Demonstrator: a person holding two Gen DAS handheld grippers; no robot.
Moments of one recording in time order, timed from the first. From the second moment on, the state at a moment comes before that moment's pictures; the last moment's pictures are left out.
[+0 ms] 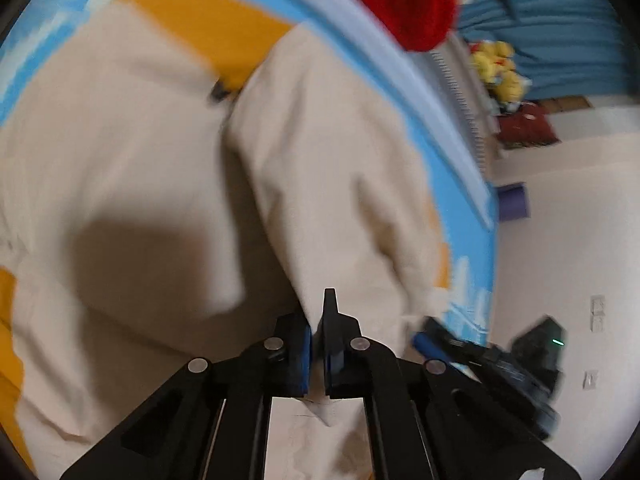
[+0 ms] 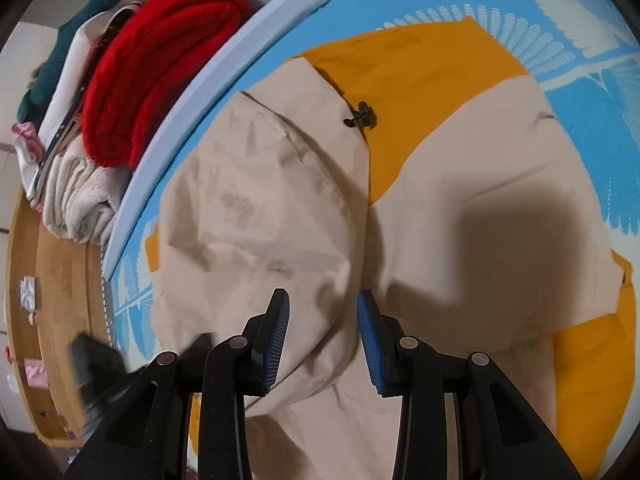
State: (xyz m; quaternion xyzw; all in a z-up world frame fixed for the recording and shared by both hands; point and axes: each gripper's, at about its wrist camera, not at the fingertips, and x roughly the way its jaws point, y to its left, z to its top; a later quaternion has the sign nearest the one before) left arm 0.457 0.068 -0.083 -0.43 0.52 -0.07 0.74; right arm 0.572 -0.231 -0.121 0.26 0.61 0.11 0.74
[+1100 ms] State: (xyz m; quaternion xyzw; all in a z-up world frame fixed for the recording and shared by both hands) left arm 0.462 0.025 -0.099 -0.24 0.62 -0.05 0.74; right arm 0.573 -0.174 -0.149 0.16 0.66 0.12 0.73
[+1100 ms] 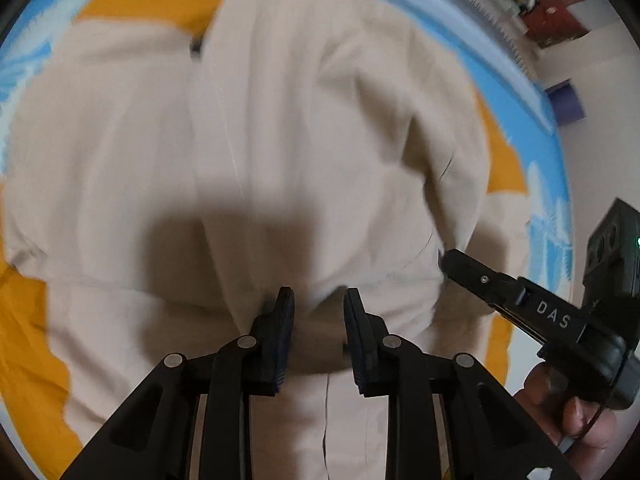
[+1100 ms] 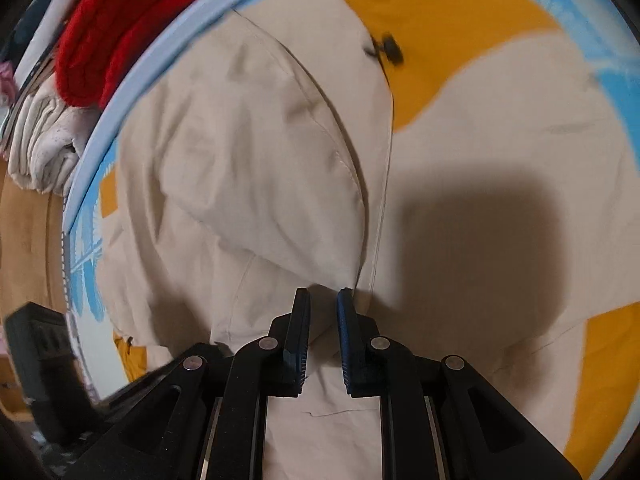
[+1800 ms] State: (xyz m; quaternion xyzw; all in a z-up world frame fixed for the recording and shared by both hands) left arm 0.435 0.025 -0.115 -0.17 0.66 -0.06 0.73; right arm 0.556 -0.129 -0.155 0.11 0.65 0.15 0.73
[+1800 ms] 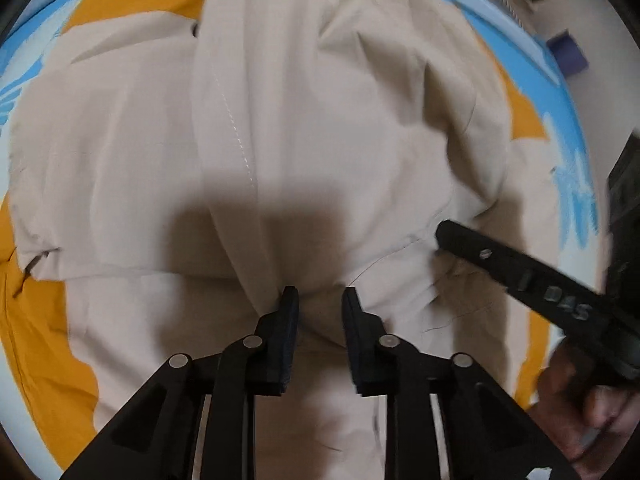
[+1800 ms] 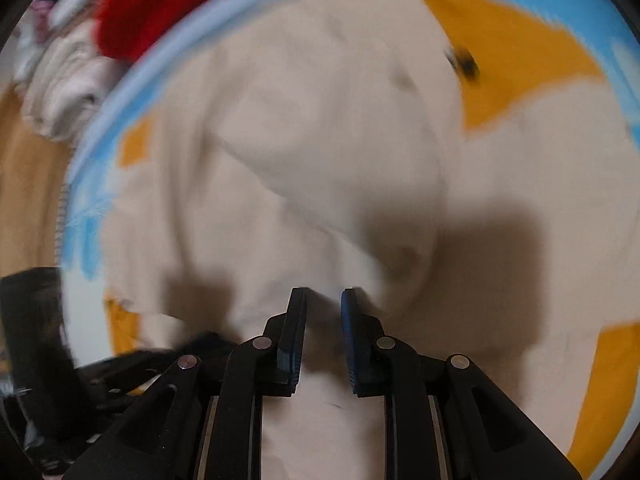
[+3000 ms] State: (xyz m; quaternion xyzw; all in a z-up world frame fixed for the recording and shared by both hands) left arm 0.082 0.027 0.056 -0.01 0.43 0.02 0.90; right arm 0.174 -0.319 0.087 -0.02 0.30 0.15 0.94
